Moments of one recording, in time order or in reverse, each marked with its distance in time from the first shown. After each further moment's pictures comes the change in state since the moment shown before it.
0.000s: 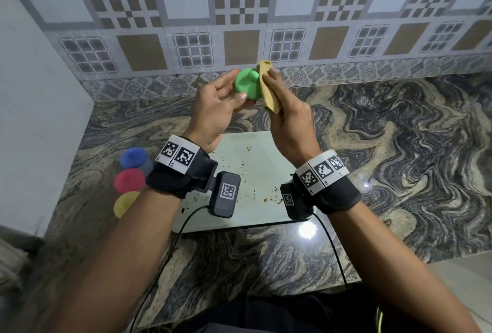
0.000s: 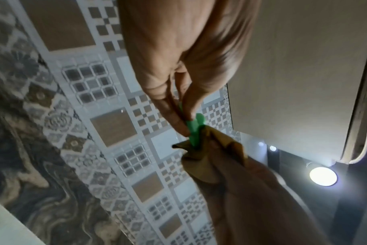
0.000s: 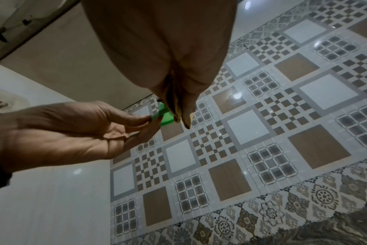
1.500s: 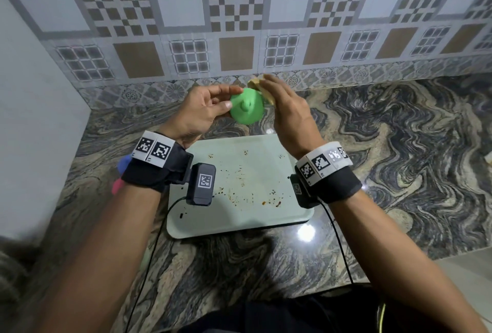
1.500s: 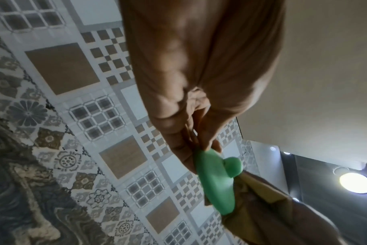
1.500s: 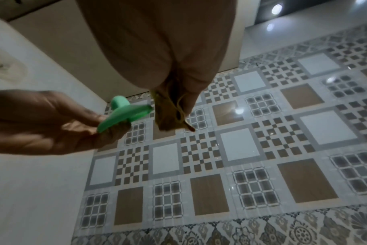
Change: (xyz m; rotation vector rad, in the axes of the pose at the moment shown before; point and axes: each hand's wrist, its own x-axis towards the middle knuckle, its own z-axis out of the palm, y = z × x) left_hand 0.014 0.011 -0.035 0.270 -0.298 0.006; right_hand 0.014 0.014 -0.010 -0.212 -0.060 -0.124
